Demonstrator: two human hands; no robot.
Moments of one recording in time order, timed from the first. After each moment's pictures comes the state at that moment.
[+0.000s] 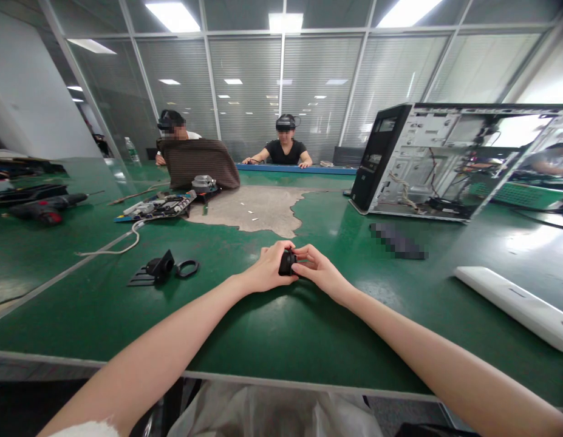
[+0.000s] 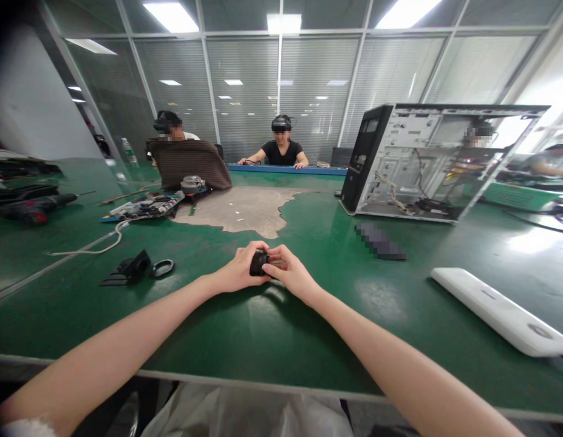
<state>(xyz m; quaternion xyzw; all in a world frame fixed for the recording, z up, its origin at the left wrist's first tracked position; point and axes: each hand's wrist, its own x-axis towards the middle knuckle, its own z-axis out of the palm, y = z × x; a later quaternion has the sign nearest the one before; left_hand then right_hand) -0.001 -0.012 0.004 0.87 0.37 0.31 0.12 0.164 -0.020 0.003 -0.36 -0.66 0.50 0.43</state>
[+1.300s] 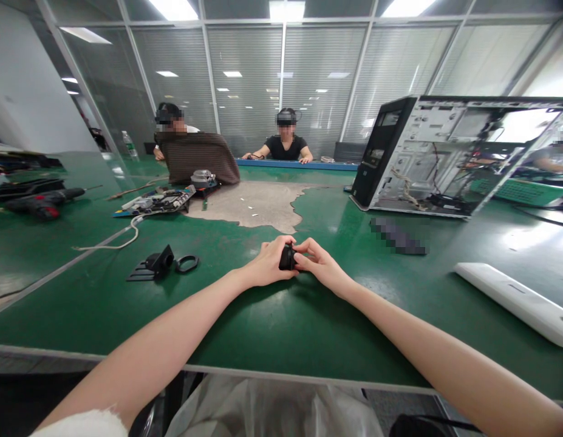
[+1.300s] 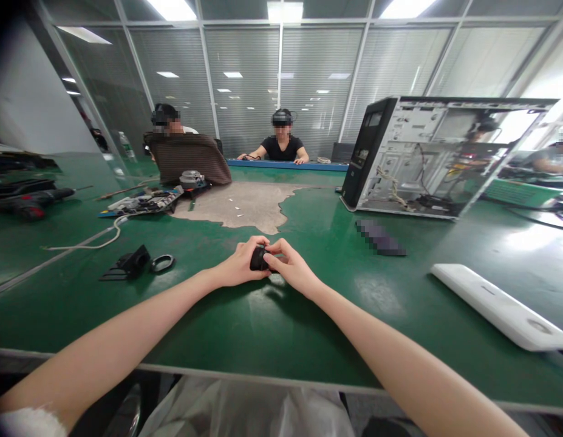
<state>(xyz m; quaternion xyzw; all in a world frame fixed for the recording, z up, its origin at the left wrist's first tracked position) 0.000 -0.005 -0.001 0.87 0.36 0.32 0.10 0.164 -0.019 0.004 -0.33 -0.68 0.50 0.42</state>
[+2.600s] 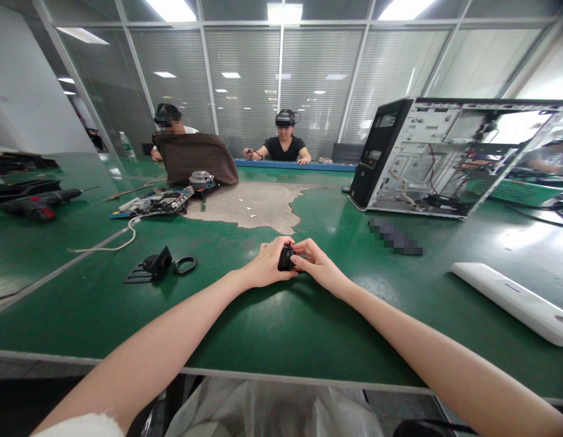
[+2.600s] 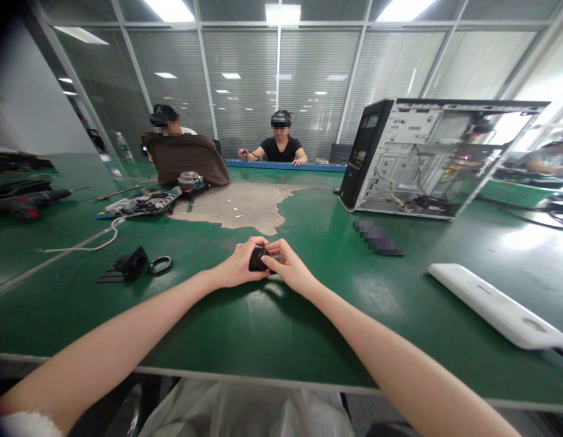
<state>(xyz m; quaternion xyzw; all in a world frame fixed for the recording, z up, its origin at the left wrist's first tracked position) 0.000 -0.006 0.001 0.87 0.36 0.32 0.11 0.162 -0.014 0.000 -0.36 -0.67 0.49 0.42</state>
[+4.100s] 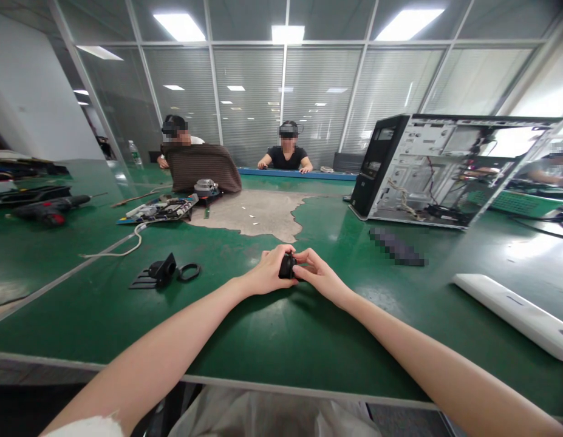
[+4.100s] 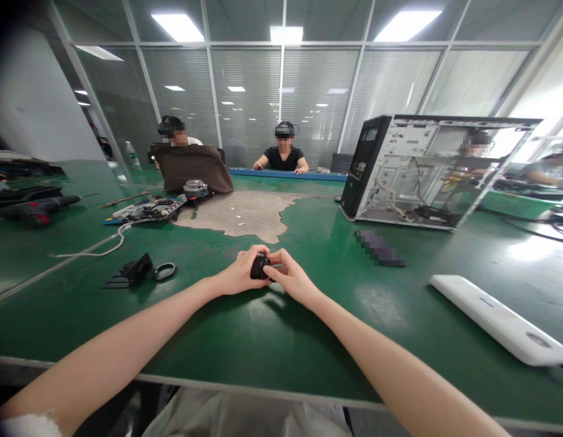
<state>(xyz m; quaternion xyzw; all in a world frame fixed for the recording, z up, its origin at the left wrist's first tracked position) -0.002 -0.008 0.004 0.87 0.36 0.32 0.12 0.163 -0.017 0.002 -0.33 -0.69 0.49 0.42</state>
